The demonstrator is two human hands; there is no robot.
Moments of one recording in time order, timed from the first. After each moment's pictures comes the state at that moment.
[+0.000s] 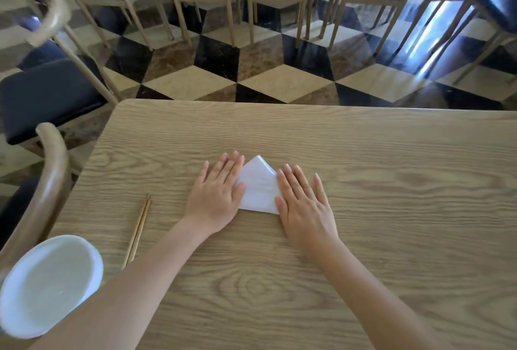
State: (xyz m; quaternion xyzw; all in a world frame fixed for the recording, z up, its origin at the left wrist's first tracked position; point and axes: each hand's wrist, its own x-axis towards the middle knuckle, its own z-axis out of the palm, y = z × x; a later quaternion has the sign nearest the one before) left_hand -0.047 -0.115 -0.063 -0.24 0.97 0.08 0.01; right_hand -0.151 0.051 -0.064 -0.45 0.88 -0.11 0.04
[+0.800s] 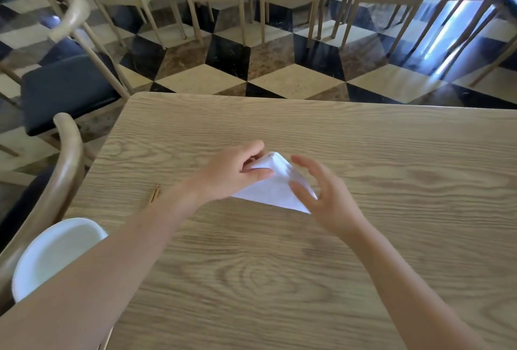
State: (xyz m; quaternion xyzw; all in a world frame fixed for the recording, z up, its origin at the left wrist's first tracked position) left_hand -0.064 -0.113 0.018 -0.14 0.92 0.38 -0.04; right_hand -0.173 0.063 -0.023 -0.42 0.78 -0.43 0.18
